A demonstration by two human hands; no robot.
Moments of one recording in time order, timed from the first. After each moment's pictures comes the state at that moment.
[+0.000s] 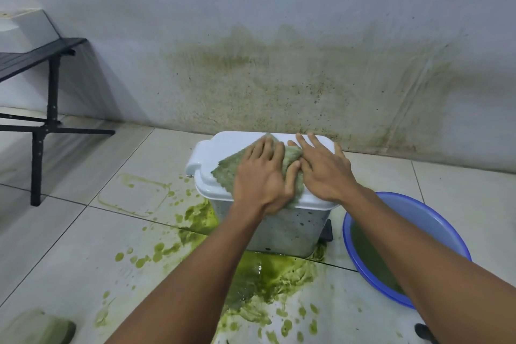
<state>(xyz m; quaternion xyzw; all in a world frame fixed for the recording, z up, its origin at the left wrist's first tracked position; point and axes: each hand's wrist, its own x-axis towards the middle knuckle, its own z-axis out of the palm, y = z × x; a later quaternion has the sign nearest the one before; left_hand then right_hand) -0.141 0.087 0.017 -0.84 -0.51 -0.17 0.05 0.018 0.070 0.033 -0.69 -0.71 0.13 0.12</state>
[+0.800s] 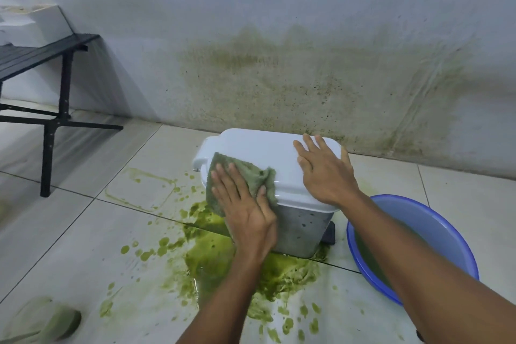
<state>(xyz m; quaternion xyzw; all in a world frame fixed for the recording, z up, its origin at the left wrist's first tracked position) -0.162 0.037 -0.048 -0.63 -0.64 -0.44 -0.07 0.002 0.063 0.031 -0.71 -0.68 0.13 0.12</state>
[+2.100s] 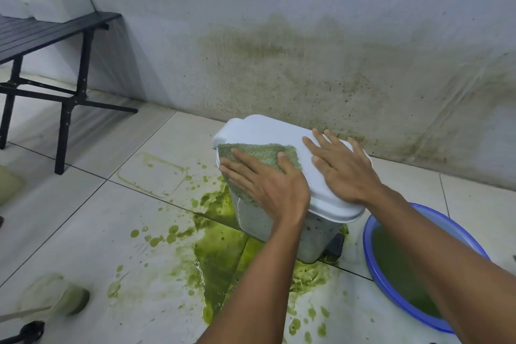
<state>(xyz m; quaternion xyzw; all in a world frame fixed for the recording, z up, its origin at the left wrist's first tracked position) -0.128 0.070 0.003 -0.41 -0.73 -0.49 -0.24 0.004 0.085 0.024 -0.63 -0.75 0.14 0.11</state>
